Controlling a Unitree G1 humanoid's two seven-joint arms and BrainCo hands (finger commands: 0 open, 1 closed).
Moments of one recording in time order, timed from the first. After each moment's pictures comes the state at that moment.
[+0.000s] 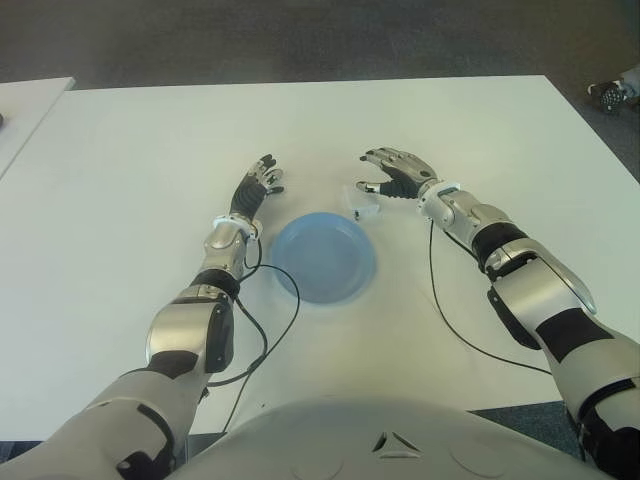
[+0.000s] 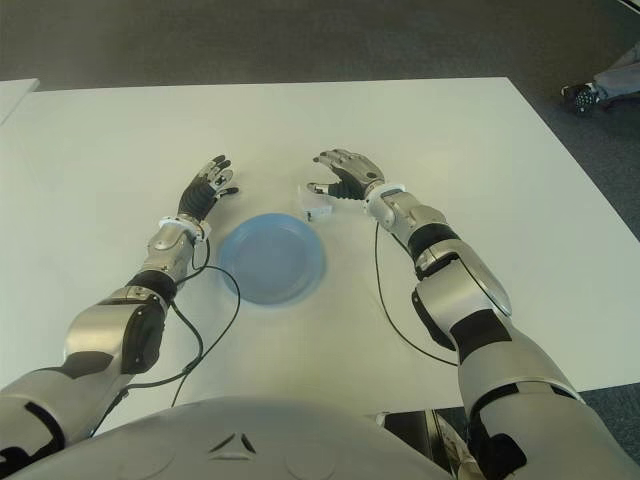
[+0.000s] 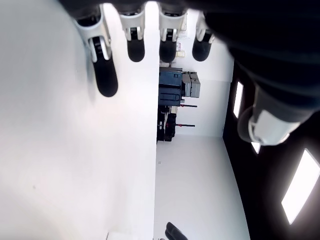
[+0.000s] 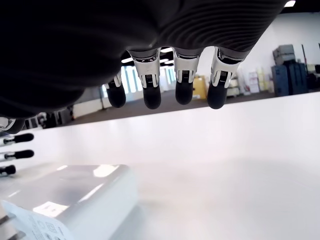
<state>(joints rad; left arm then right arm) -0.60 0.13 0.19 1.27 -0.09 -0.47 -0.29 -0.87 -0.35 0.61 1.25 -0.78 -0.49 -0.29</state>
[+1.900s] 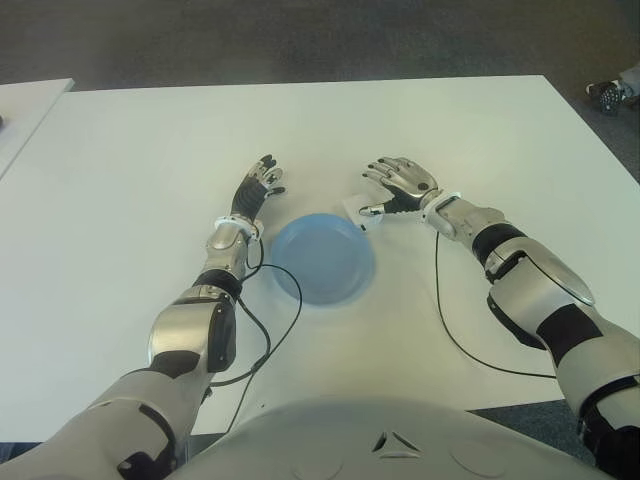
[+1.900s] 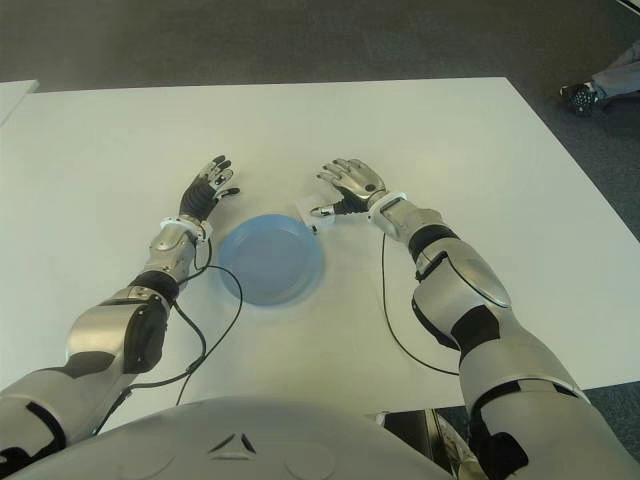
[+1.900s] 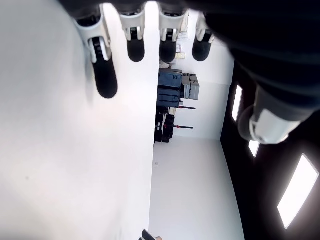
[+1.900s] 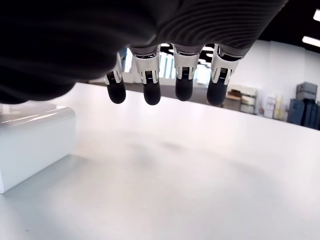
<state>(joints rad) -0.60 0.12 0.22 1.26 -0.09 -0.47 -0.29 -0.90 -0.37 0.87 1.33 -0.96 -0.43 -0.49</state>
